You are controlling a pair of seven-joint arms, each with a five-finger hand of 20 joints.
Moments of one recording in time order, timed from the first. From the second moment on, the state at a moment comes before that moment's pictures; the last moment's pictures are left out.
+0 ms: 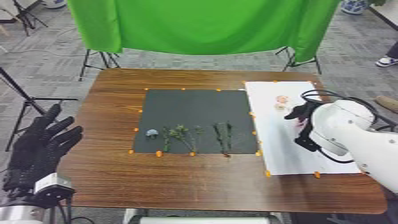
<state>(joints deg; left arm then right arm) 149.3 -46.7 -107.6 -134.6 26.3 22.2 28.2 -57.5 -31.8 42.3 -103.9 -83.2 -5.4 65.5</state>
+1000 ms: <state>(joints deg) 148.7 -45.9 -106.5 -134.2 25.7 22.2 29.4 -50.8 -32.3 30.0 -100.7 -88.6 -3.3 66.2</state>
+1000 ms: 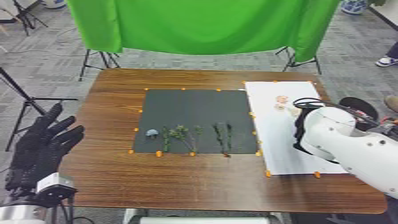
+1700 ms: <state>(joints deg) 151.1 -44.6 -108.3 -134.5 24.3 23.0 31.0 -47.3 -33.8 28.7 -110.3 -95.3 -0.3 56.0</state>
